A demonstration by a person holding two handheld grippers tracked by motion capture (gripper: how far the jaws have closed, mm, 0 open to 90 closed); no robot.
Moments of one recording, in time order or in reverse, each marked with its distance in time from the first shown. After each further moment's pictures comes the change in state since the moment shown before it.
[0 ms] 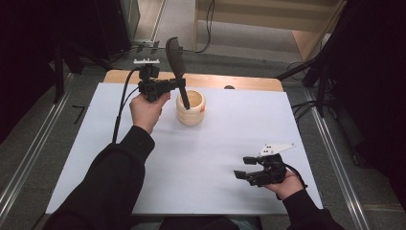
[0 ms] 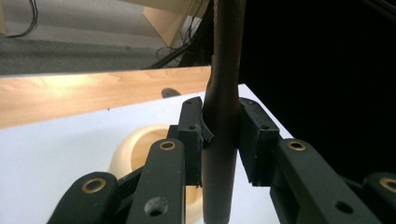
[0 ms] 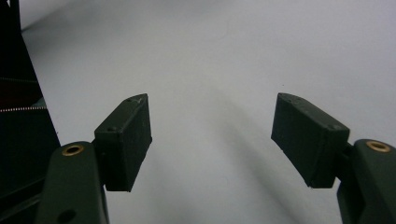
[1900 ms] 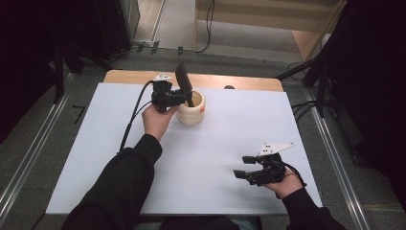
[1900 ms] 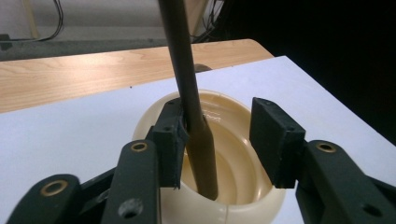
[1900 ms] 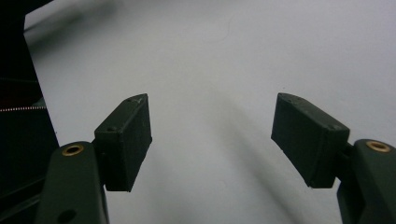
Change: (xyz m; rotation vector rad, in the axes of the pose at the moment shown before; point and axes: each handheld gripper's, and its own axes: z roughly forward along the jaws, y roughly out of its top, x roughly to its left) left arm 0.020 -0.047 0.043 0.045 0.100 0.089; right arm -0.002 0.002 0.003 0.002 0.013 -0.010
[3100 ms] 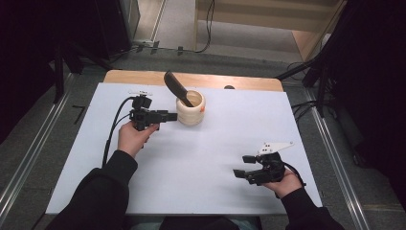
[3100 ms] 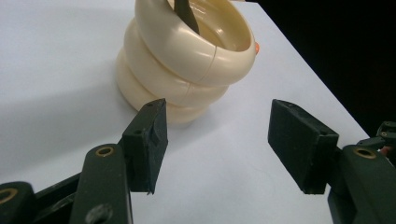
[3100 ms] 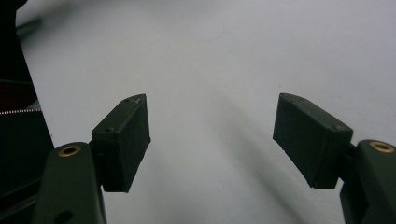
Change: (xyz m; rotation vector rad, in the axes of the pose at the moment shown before) left arm 0.024 -0.046 -0.061 0.170 -0.155 -0.136; right arm -0.002 0.001 0.002 0.006 -0.012 0.015
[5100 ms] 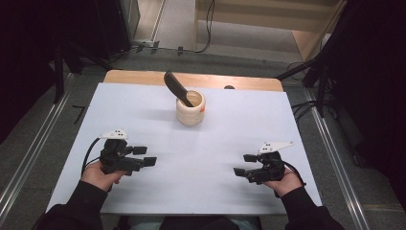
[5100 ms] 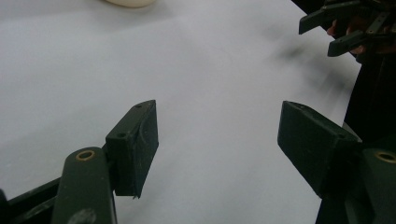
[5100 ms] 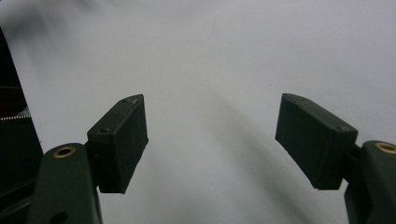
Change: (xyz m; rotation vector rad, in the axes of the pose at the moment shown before) left arm -0.031 -0.100 -0.084 0.098 -0.030 0.173; right arm -0.005 -0.002 0.002 -0.008 -0.014 0.023
